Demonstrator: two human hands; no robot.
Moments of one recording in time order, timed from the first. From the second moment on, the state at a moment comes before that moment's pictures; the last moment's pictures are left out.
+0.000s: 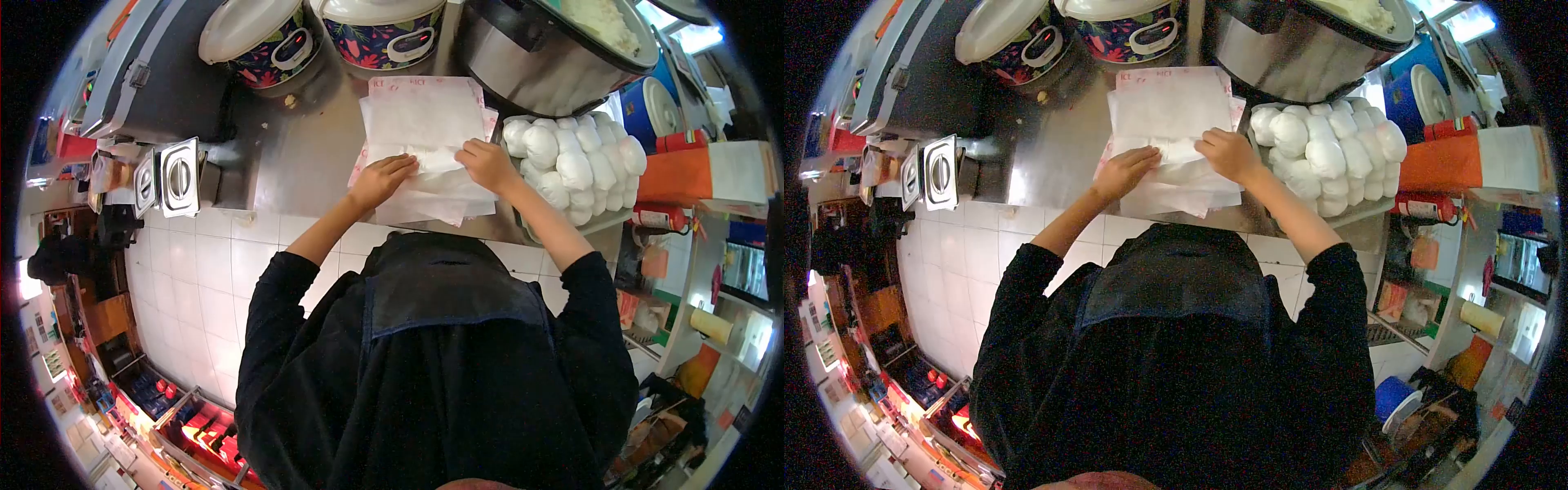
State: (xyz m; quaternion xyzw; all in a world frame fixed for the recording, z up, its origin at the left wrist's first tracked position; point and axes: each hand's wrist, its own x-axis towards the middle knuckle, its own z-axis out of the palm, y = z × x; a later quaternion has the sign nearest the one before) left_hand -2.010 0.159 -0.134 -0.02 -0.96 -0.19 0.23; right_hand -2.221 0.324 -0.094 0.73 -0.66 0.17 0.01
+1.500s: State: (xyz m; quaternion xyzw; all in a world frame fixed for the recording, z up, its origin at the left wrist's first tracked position) left_hand -1.994 0.173 -0.156 0.09 -0.94 -0.20 0.27; right_hand -2.160 0.346 -0.139 0.65 -0.69 0.26 0.16
